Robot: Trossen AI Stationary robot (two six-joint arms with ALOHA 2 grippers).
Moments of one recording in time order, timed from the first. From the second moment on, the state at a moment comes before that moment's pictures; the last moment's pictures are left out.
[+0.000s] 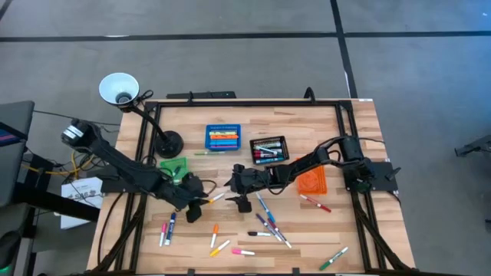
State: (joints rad) left arm -0.54 1.27 0.49 -0.07 -0.37 -0.71; right arm 0.14 2.12 1.17 0.39 -0.03 -0.06
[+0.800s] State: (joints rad) left arm -0.54 1.54 0.49 0.05 -0.47 -0.68; right arm 0.14 1.90 1.17 0.00 -0.03 -0.02
